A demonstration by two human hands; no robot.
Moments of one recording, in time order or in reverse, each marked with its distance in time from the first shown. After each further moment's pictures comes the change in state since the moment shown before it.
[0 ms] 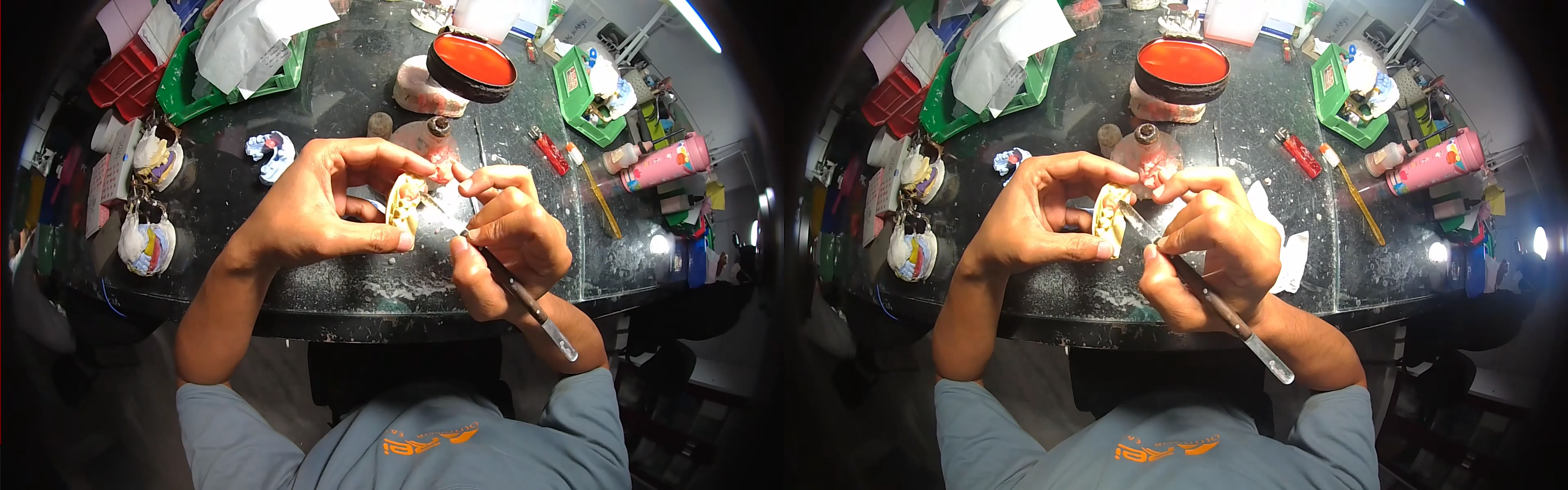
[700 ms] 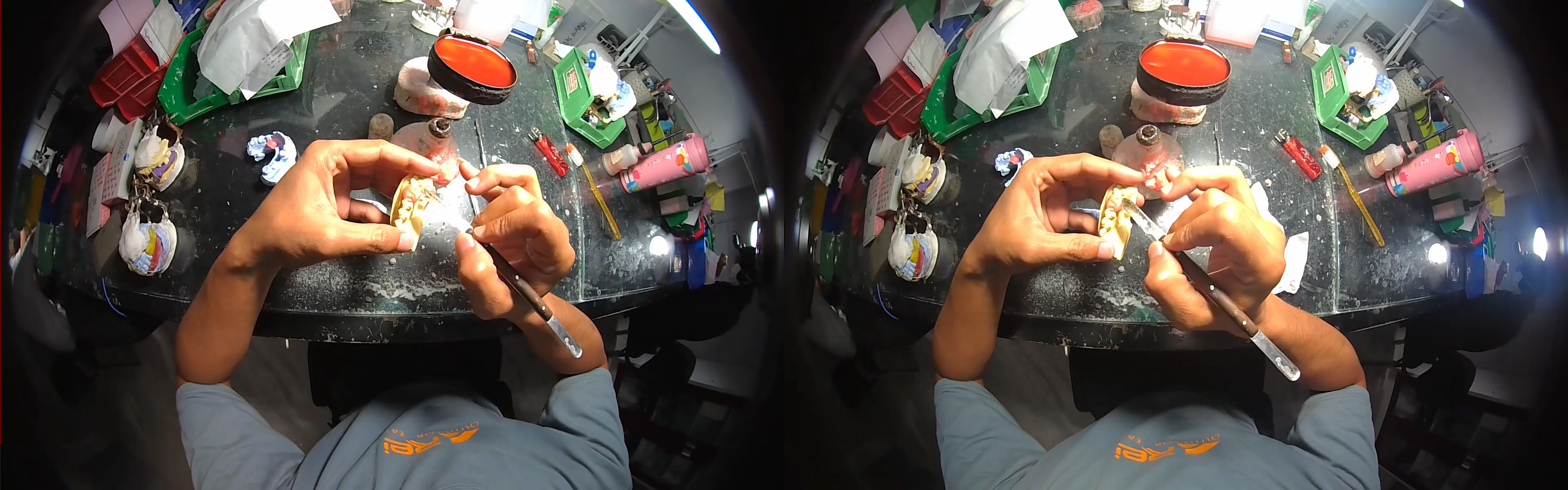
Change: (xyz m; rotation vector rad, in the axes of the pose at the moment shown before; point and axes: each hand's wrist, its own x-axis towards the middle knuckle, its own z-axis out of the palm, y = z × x) left_hand -0.001 0.002 0.001 -0.018 -0.014 -0.017; right_hand 0.006 0.001 0.001 -0.010 0.076 -0.008
